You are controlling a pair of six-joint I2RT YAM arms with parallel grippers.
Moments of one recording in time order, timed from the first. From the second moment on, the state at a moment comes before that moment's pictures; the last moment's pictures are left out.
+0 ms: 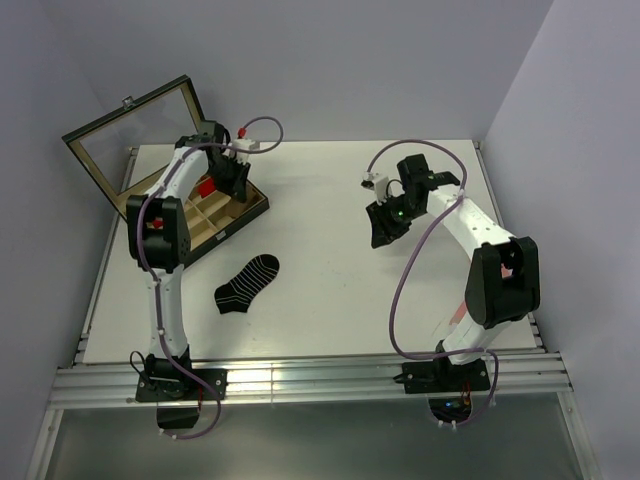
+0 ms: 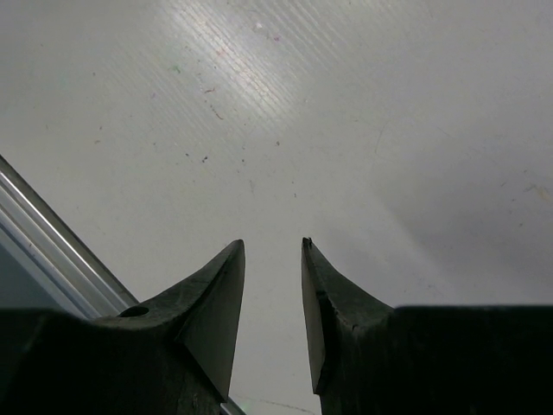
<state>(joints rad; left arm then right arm) -0.13 2.27 2.01 -0.90 0.37 0.36 0.21 1.65 1.30 -0.90 -0.52 -0.40</state>
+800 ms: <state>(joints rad) -0.21 2.28 1.94 -0.81 0.15 0.34 0.21 1.64 1.25 -0.86 -0.52 -0.40</state>
